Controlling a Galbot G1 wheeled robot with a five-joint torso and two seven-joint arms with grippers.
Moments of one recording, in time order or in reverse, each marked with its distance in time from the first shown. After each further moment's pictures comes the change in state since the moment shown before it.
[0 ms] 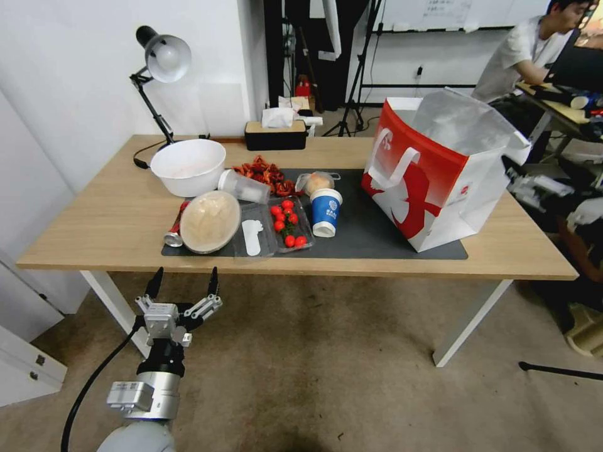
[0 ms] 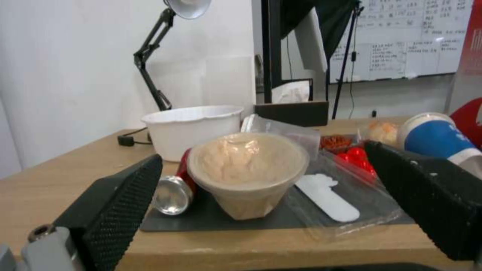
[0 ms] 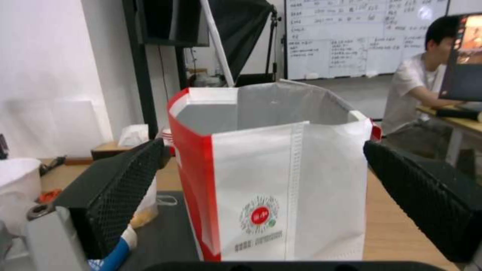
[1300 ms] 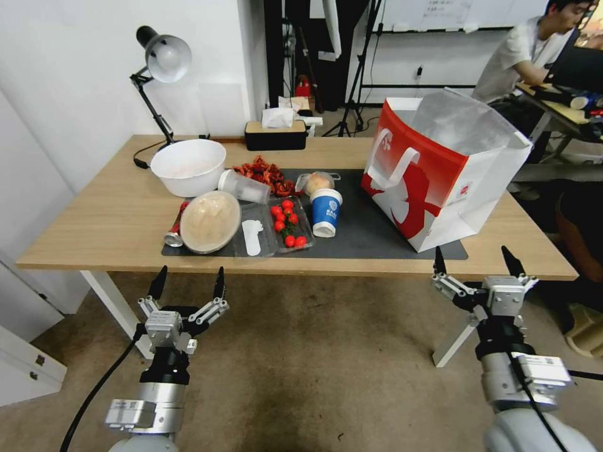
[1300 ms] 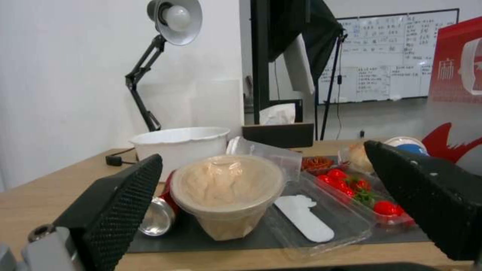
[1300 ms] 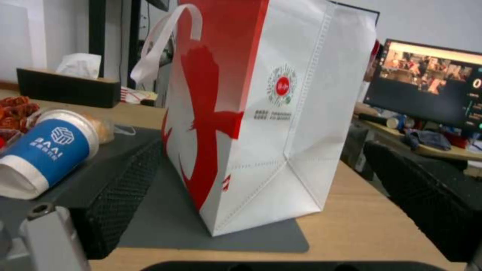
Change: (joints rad) left arm 0.029 -0.066 0.006 -0.005 0.062 -0.086 0.064; right arm -0.250 0.480 -0.492 -0.043 -0.984 0.375 0.056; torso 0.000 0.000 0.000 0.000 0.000
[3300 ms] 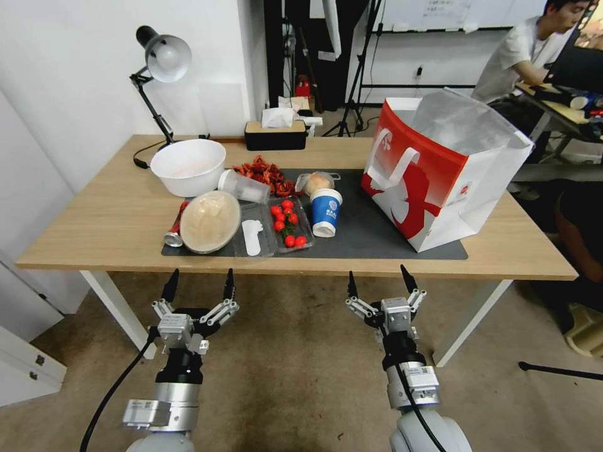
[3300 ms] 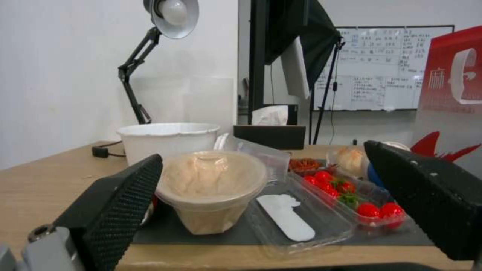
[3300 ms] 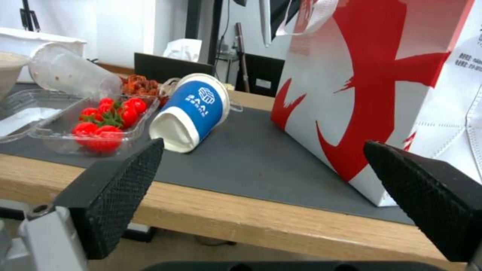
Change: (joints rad) left arm -0.030 -0.092 0.021 0.045 0.001 -0.024 0.068; right arm 0.074 0.063 -0.262 -0.234 -0.164 0.146 -0.034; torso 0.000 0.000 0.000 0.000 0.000
